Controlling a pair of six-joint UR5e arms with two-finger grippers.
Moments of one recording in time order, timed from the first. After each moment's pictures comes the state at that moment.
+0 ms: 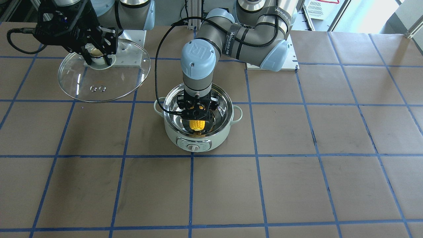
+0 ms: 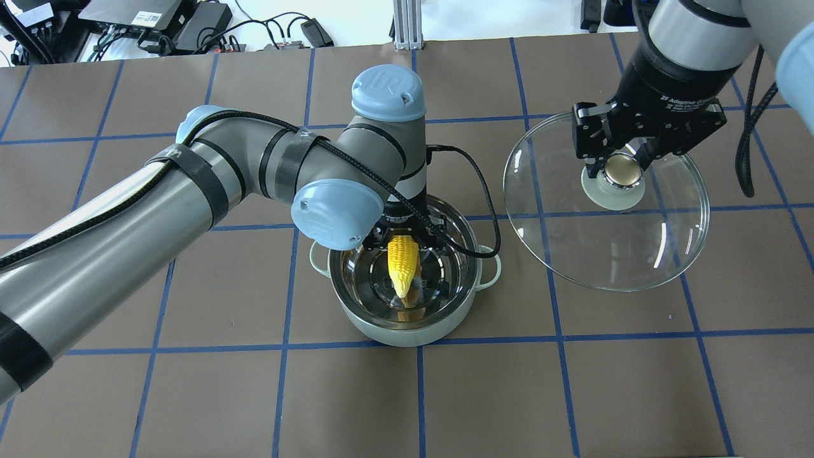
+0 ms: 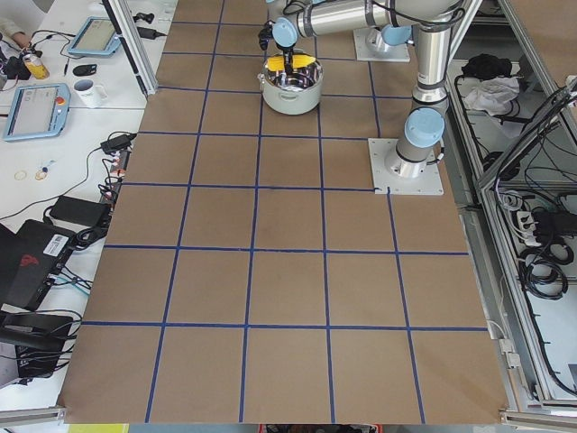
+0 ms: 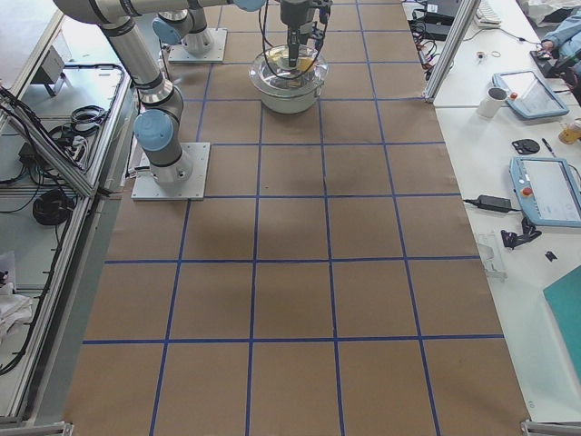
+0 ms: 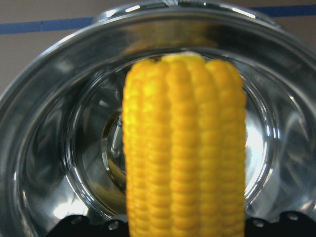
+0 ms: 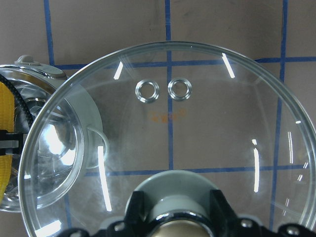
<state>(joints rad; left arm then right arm) -1.99 -1.88 -1.69 -1.31 1.50 -0.38 1.59 -1.68 1.58 -1.45 -1.57 0.04</state>
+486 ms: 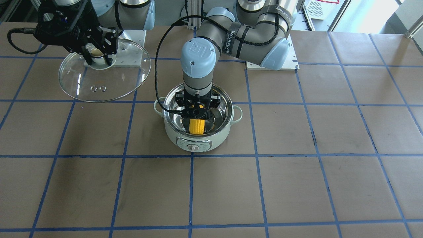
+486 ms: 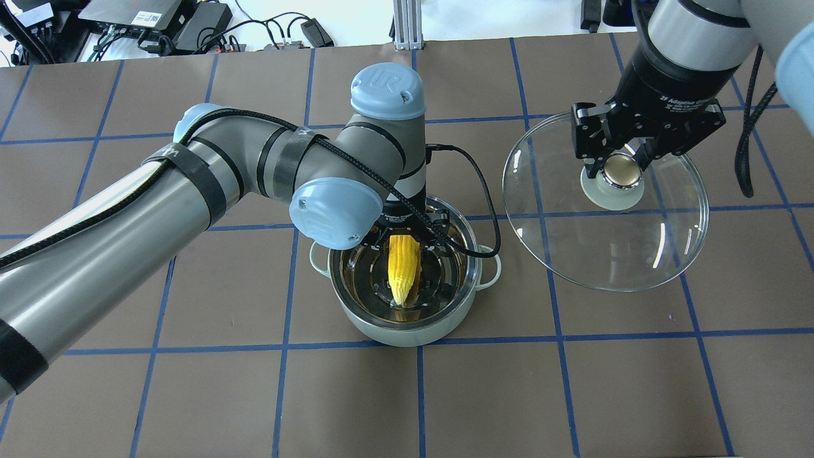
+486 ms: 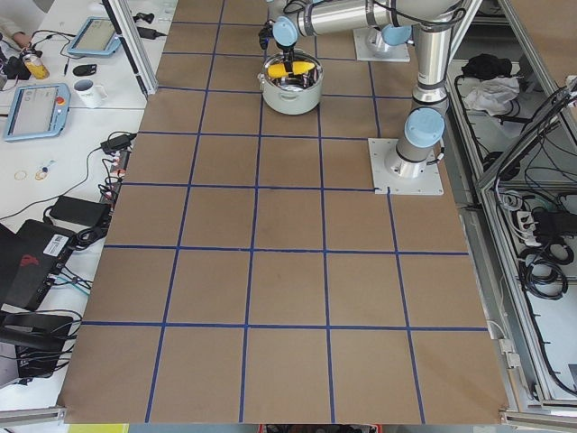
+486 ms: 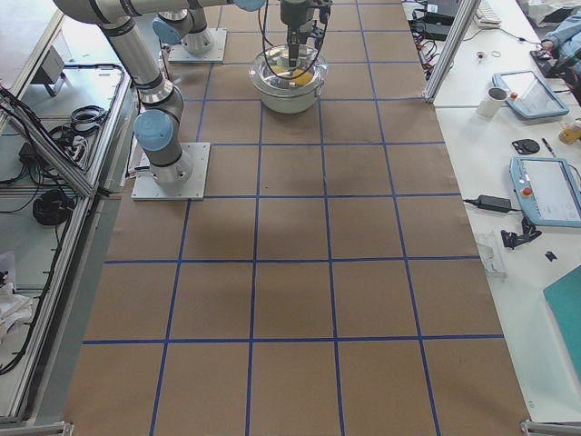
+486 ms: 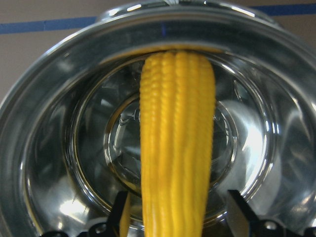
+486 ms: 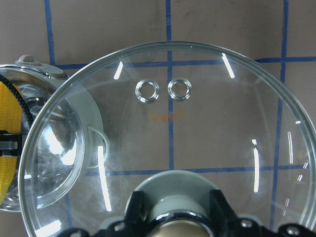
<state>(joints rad) -1.99 -1.88 -1.69 -1.32 1.51 -0.37 1.59 -1.68 1.58 -1.45 -1.57 0.04</state>
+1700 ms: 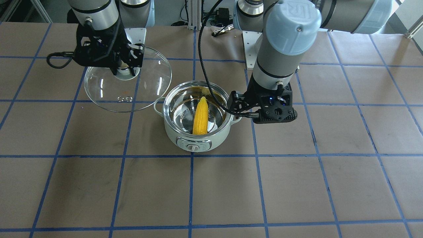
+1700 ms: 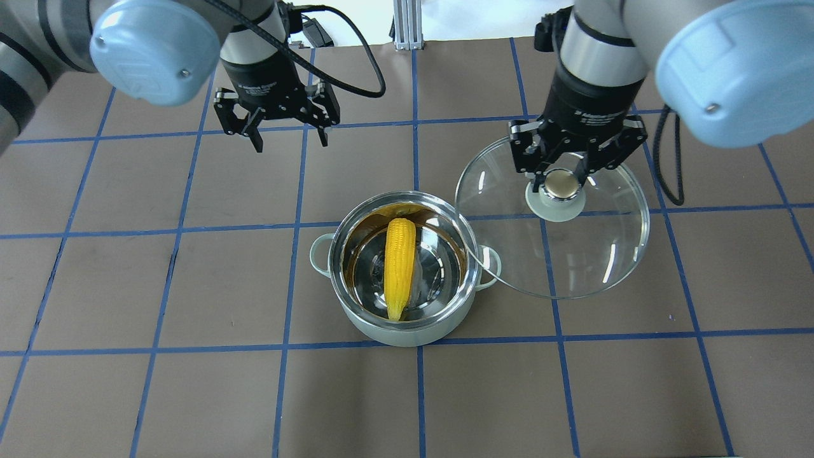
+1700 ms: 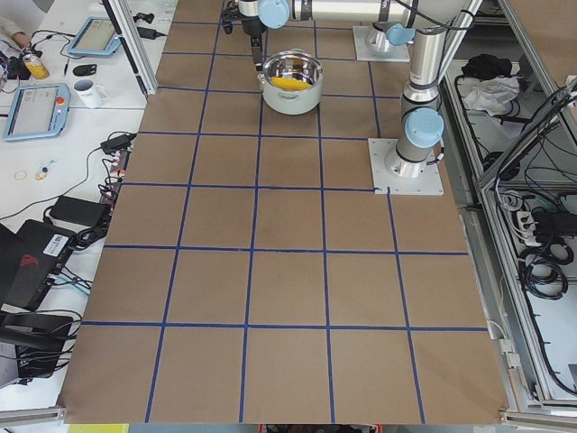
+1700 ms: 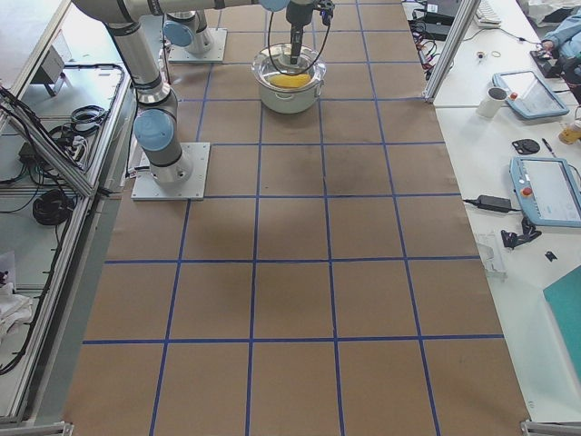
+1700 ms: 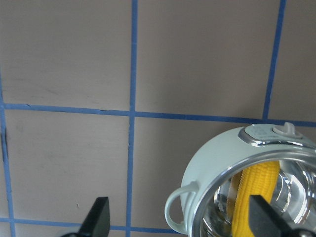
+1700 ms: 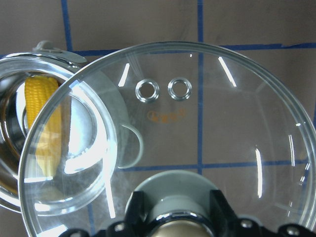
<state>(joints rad) -1.70 -1.79 -1.42 -1.55 1.58 -0.21 1.72 -1.57 1.55 -1.46 -1.57 0.18</state>
